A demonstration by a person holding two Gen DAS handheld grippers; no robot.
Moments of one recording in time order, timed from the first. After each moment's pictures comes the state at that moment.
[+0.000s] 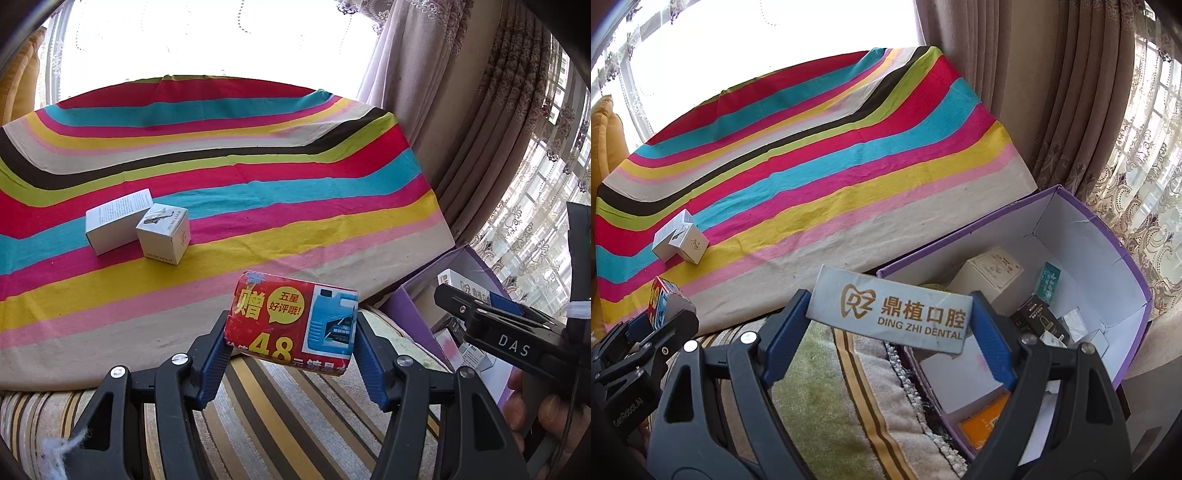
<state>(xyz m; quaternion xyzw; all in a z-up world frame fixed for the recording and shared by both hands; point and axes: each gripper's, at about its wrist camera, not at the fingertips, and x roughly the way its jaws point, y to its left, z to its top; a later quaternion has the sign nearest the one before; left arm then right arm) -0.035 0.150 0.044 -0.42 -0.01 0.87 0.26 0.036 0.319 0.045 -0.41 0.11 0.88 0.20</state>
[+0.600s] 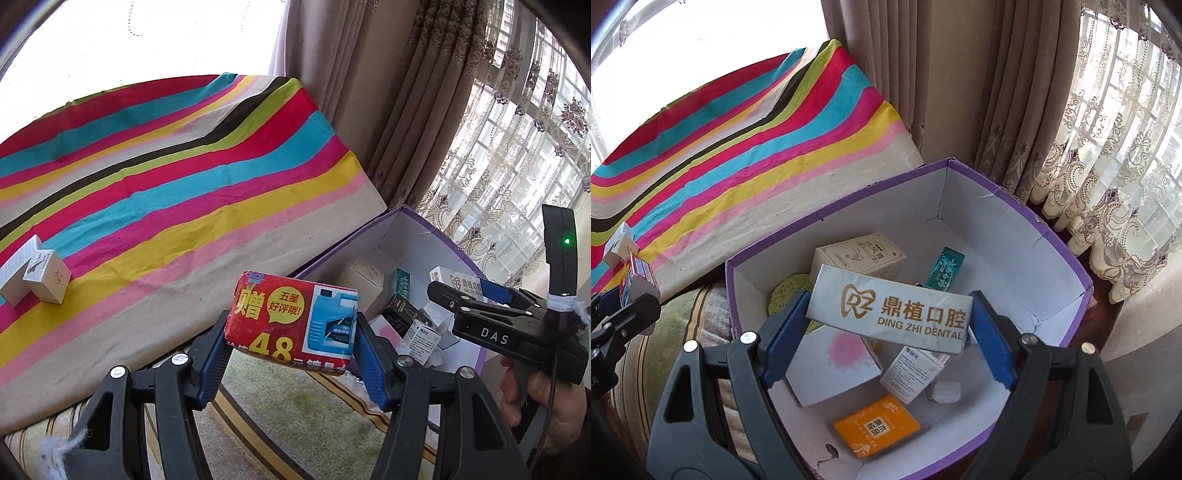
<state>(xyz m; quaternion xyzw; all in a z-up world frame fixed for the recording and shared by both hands) -0.010 0.259 0.047 -0.42 0.06 0.83 0.36 0.100 0.424 0.031 -0.42 0.12 0.86 0.27</state>
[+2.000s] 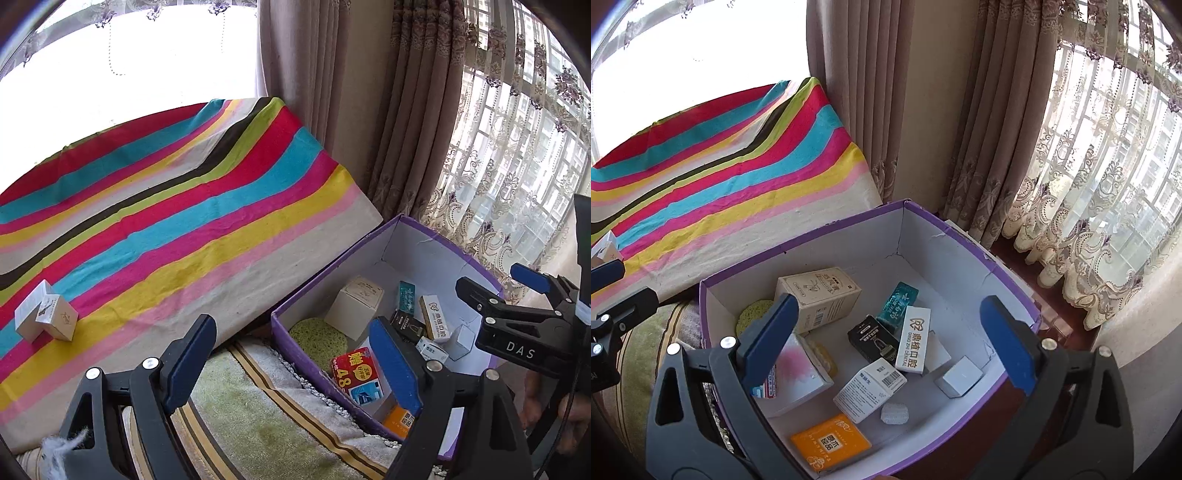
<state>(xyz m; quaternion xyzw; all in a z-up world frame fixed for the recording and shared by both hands) 0.007 0.289 0.067 -0.36 0.10 0.86 0.34 0.121 0.437 0.055 -0.36 0.06 0.88 0.31</state>
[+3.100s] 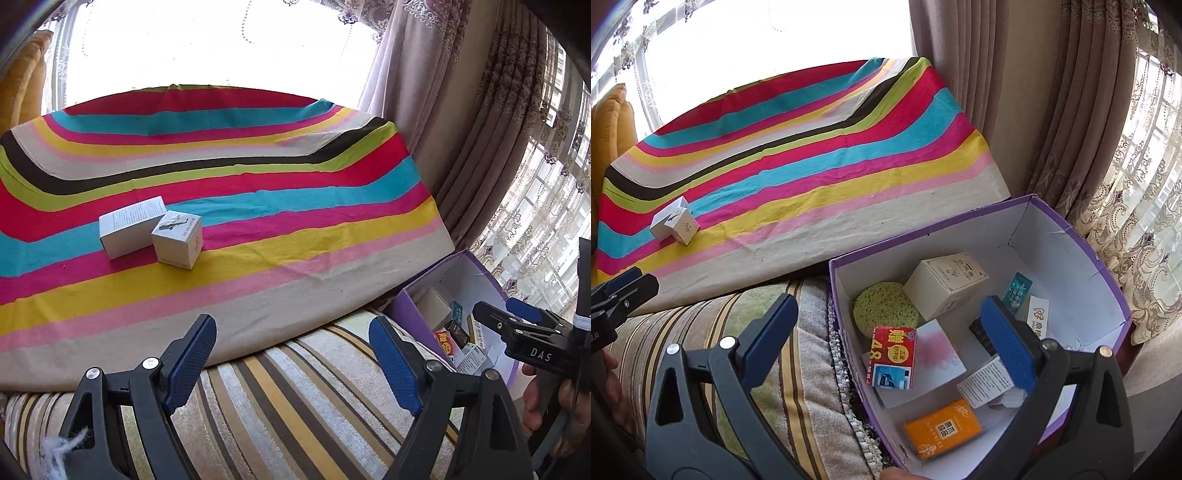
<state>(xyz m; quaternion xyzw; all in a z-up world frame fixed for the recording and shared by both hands) -0.030 0.122 0.051 -0.40 -0.02 0.88 0.25 0.067 0.346 0.047 -0.40 0.08 0.90 0.17</state>
